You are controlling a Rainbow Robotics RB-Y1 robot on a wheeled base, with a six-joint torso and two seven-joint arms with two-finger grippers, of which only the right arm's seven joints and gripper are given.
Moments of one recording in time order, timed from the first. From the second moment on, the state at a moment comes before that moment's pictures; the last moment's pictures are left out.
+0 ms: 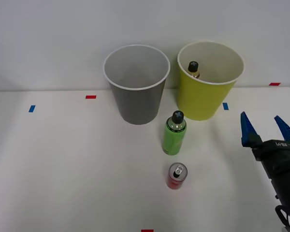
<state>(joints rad) 0.43 -0.34 0.01 -2.05 0.01 -0.13 0.97</state>
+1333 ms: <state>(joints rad) 0.77 -0.15 -0.07 -1.96 0.27 -0.52 1.05</state>
